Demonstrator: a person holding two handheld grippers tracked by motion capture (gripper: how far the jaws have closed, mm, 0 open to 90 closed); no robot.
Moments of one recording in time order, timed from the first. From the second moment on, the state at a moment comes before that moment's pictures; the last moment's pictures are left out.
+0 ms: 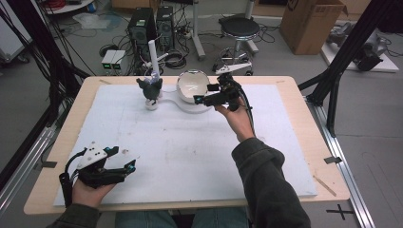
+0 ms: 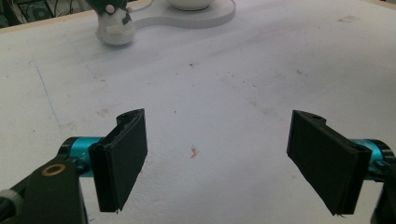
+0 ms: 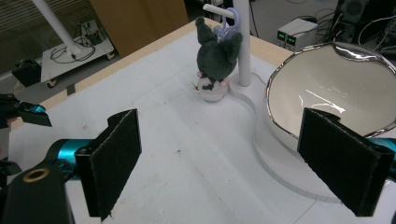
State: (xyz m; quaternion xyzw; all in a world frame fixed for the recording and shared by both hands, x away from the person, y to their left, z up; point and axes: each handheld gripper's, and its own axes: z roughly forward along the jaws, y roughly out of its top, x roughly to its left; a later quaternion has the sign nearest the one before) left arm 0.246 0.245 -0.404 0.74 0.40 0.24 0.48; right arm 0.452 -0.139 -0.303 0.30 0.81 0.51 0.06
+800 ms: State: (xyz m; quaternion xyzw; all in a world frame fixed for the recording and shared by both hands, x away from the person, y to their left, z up) left arm 0.246 0.243 -0.404 0.75 0.40 0.24 0.48; right arm 0.430 -0.176 -0.325 0.32 0.80 0.50 0.07
